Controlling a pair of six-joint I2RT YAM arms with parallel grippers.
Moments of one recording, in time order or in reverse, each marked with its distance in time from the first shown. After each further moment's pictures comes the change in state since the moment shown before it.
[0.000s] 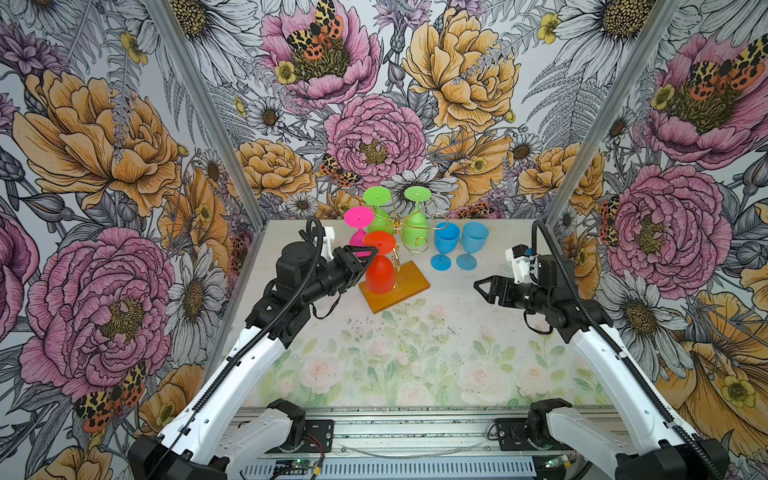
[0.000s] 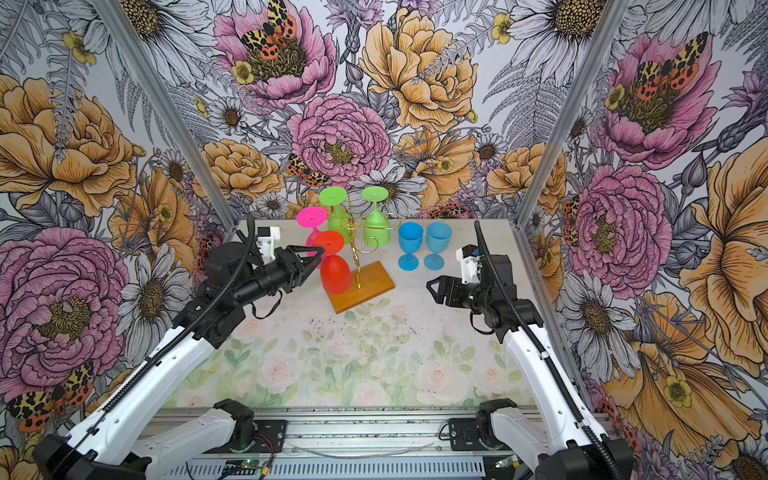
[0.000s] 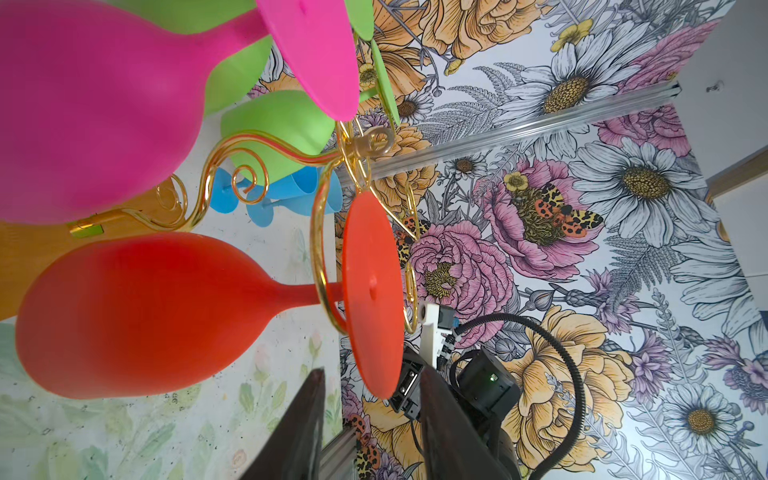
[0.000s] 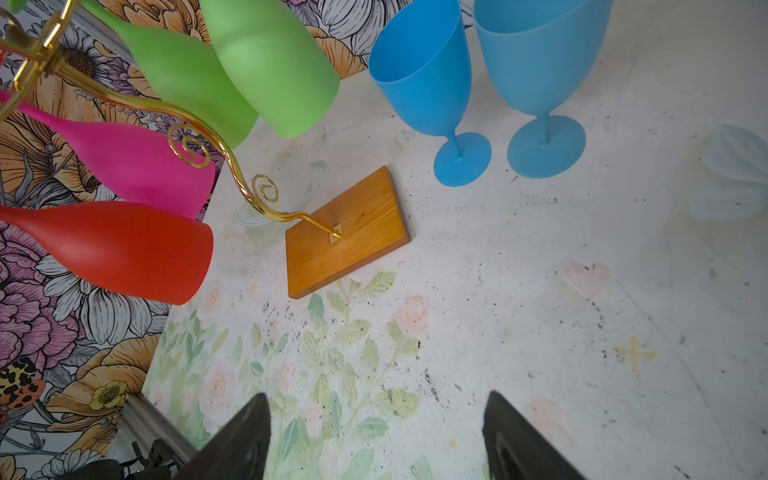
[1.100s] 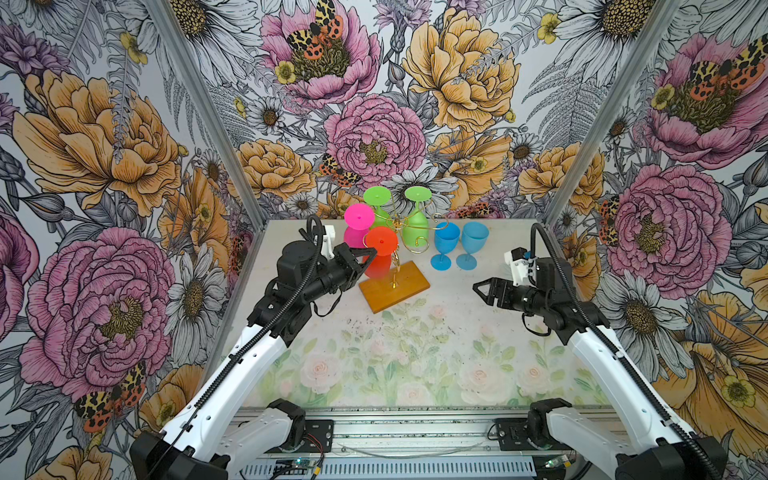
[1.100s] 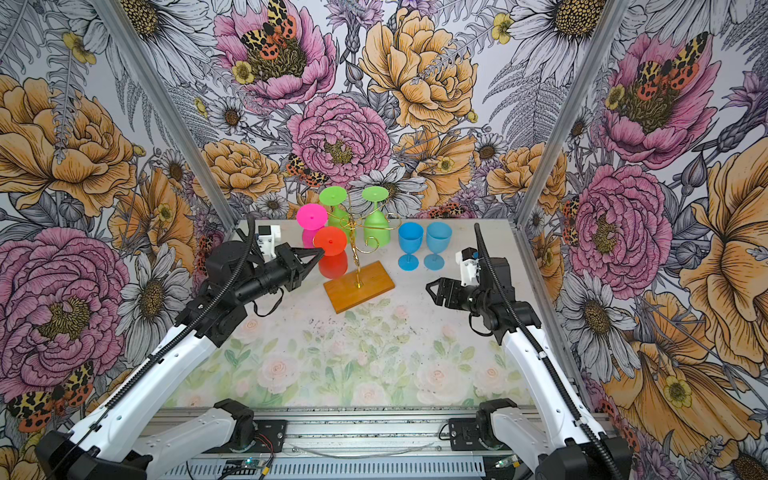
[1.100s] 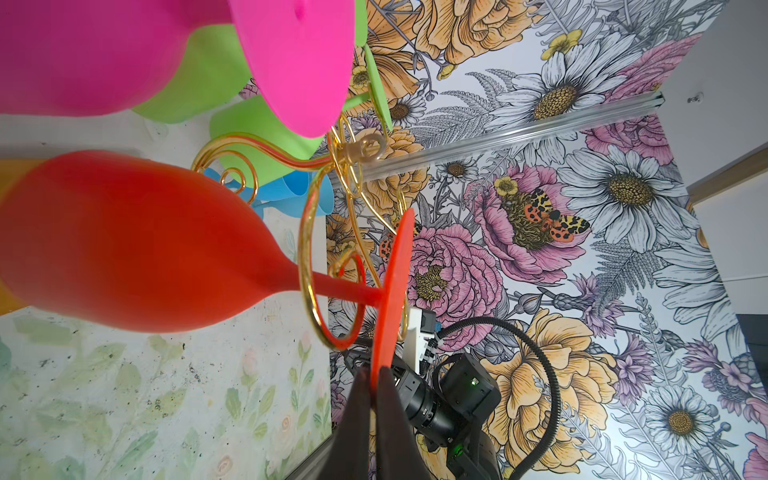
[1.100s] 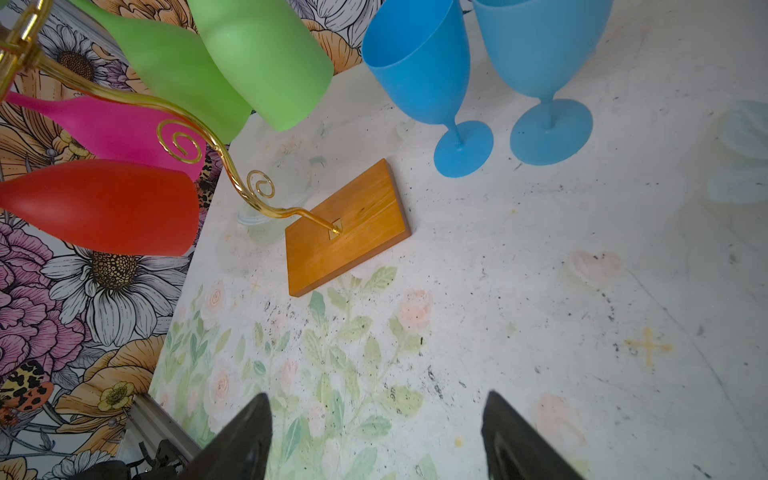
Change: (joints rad) left arm 0.000 0.008 -0.002 0.030 0.002 -0.030; right arm 0.000 -0.001 -0.035 0.033 -0.011 0.025
